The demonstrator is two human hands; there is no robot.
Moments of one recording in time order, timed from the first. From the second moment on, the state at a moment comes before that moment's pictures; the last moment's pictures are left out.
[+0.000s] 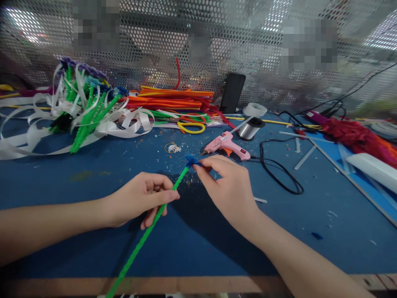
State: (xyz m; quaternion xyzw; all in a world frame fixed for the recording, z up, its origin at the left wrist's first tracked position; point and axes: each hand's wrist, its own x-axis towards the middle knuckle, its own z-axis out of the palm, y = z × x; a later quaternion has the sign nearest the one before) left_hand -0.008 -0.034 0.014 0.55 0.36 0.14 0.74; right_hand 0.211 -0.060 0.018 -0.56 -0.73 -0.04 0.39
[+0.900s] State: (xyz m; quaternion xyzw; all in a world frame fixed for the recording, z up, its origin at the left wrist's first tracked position) left_hand -0.007 -0.032 0.014 0.55 0.37 0.12 0.73; right_hand 0.209 -0.058 0.014 -0.52 -0.75 -0.14 0.37
